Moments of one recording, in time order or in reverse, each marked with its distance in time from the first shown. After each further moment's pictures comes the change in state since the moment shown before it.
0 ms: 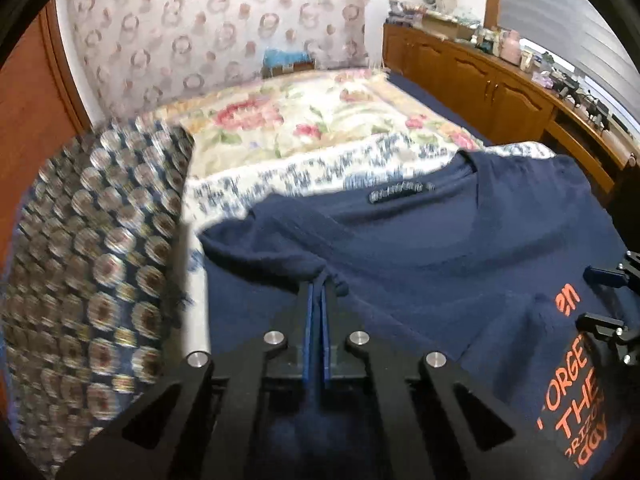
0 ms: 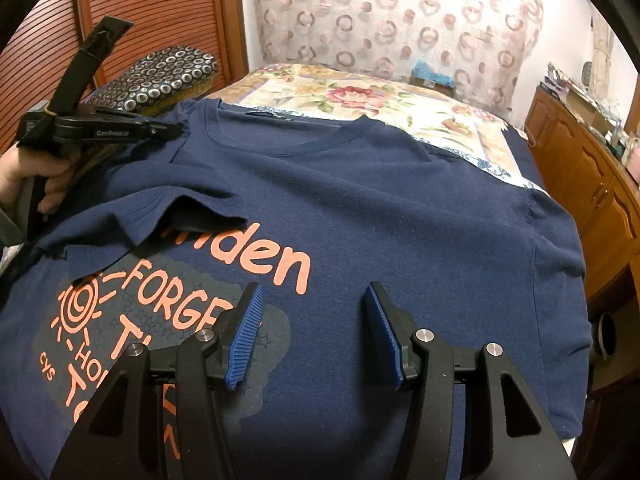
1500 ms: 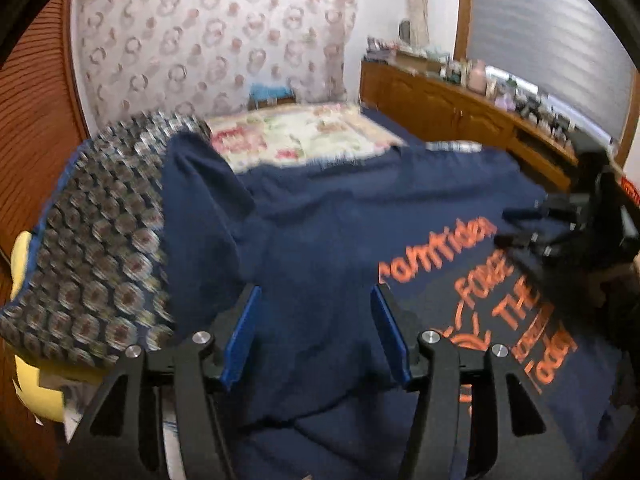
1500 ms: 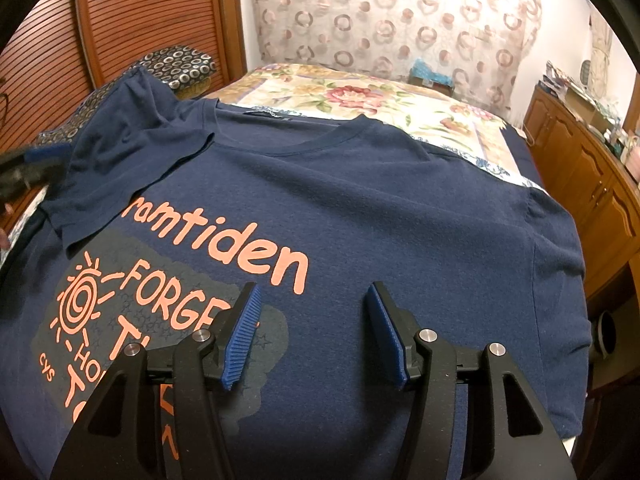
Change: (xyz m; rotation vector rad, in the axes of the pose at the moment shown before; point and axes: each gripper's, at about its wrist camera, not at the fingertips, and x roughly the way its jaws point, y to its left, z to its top) left arm -0.084 -0.007 -0.096 -0.004 -0.112 -0.093; right arm 0.000 -0.001 0.000 0.000 0.000 -0.004
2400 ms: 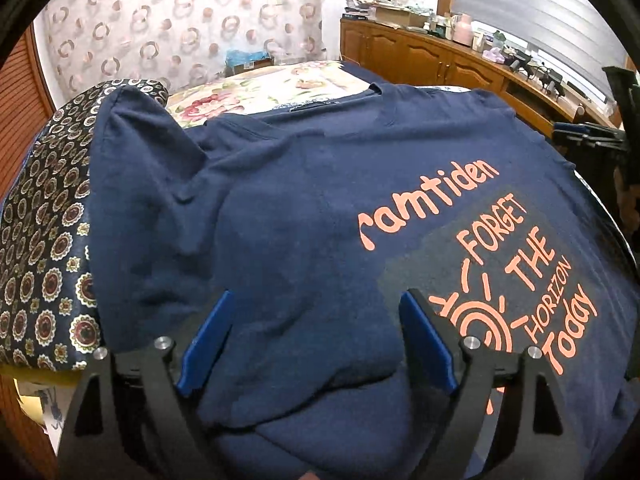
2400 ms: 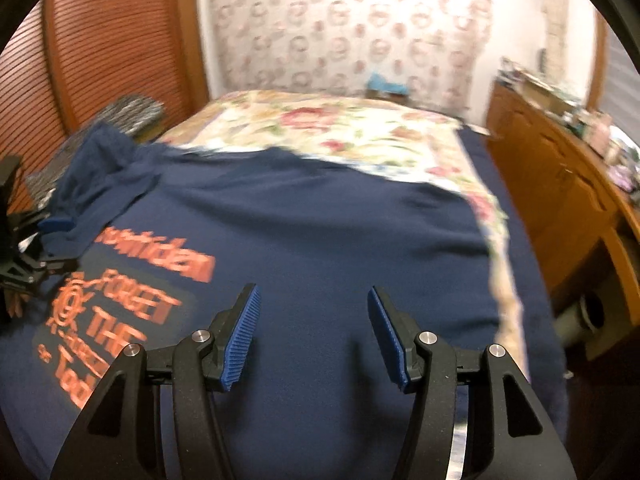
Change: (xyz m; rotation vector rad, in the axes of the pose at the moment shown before) left arm 0.027 -0.023 -0.008 0.076 0.134 -0.026; right arm -0.074 -0.099 -0.026 0.136 -0.071 -0.125
